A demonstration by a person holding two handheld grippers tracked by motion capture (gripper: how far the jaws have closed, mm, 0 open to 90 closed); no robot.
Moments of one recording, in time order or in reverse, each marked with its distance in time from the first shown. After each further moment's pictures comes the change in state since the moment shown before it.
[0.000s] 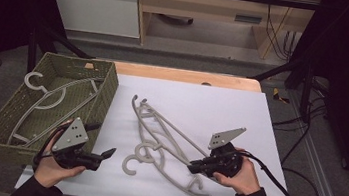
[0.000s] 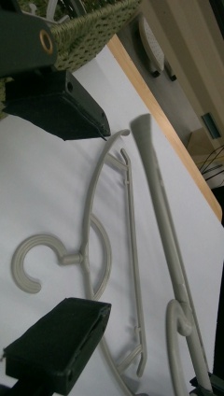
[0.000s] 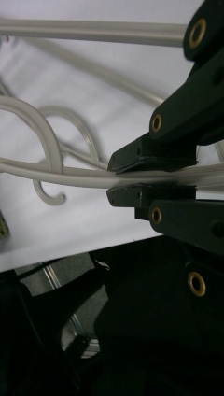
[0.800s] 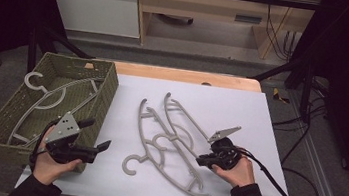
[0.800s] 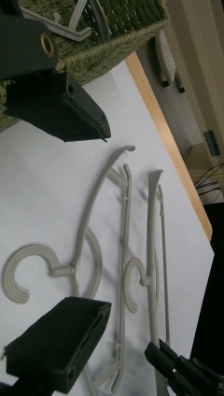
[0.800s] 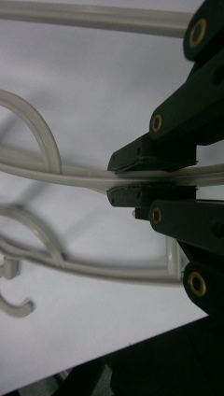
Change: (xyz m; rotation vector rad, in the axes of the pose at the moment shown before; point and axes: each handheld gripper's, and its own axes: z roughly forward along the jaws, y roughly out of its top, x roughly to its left) left arm 0.018 -0.009 -0.007 -0.052 0.051 -0.138; right arm -0.042 -0.023 0.020 0.085 -0.243 0.199
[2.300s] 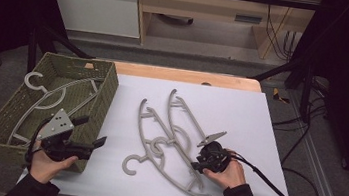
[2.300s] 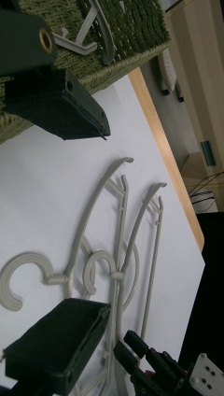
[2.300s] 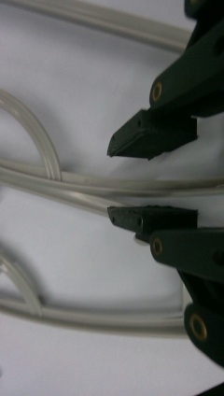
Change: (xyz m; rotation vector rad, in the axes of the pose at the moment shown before) left arm 0.009 -0.002 -0.005 -0.023 0.025 -0.053; right arm 0.007 -0.003 0.035 0.114 -0.151 -0.022
